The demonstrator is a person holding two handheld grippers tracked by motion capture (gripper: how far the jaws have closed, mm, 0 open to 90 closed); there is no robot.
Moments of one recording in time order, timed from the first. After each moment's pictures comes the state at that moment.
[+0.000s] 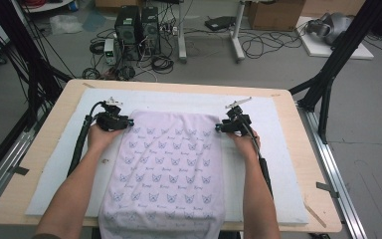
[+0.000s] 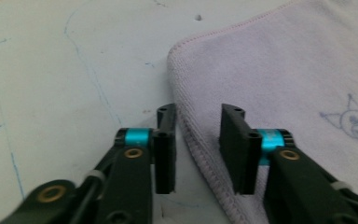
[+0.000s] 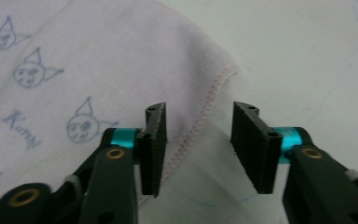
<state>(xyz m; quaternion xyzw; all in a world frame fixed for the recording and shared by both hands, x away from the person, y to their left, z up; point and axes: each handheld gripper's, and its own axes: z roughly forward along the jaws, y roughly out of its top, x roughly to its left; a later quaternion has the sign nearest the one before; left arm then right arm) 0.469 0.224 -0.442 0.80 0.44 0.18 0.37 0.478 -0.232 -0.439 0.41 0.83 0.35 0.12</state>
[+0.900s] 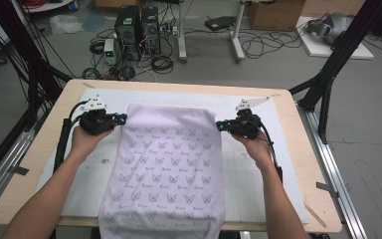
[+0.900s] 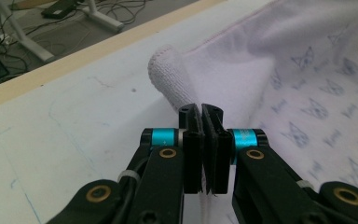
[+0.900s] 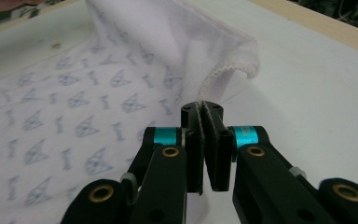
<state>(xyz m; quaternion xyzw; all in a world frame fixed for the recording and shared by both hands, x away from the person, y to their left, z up) 0.398 0.245 -0.387 0.80 0.30 0.20 0.48 0.414 -0.241 -0.377 0.28 0.83 0.47 0.07</state>
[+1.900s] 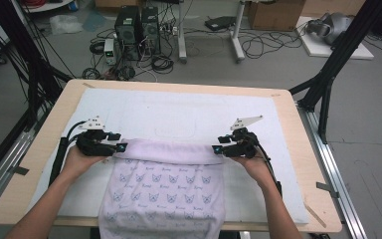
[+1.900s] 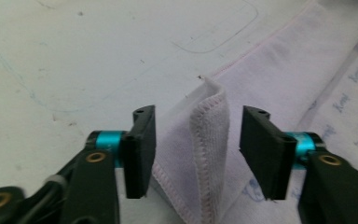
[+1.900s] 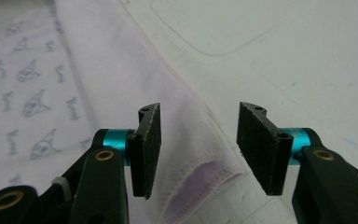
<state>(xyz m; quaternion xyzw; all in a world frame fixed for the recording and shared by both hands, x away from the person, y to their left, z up) 0.373 0.247 -0.422 0.83 0.32 0.10 0.45 0.388 -0.232 -0.417 0.30 0.86 0.42 0.05</state>
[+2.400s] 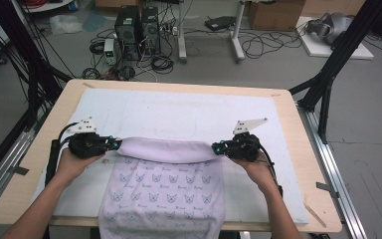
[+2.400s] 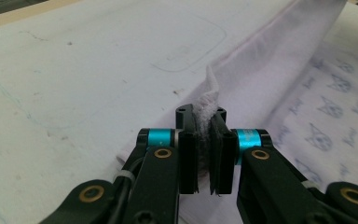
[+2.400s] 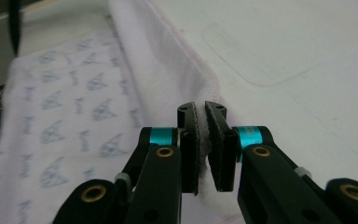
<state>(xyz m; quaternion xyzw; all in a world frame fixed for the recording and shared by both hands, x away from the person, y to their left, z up) 0.337 0.263 -0.403 0.82 0.29 0.12 0.49 0.351 -0.232 -0.387 0.23 0.85 0.47 0.05</state>
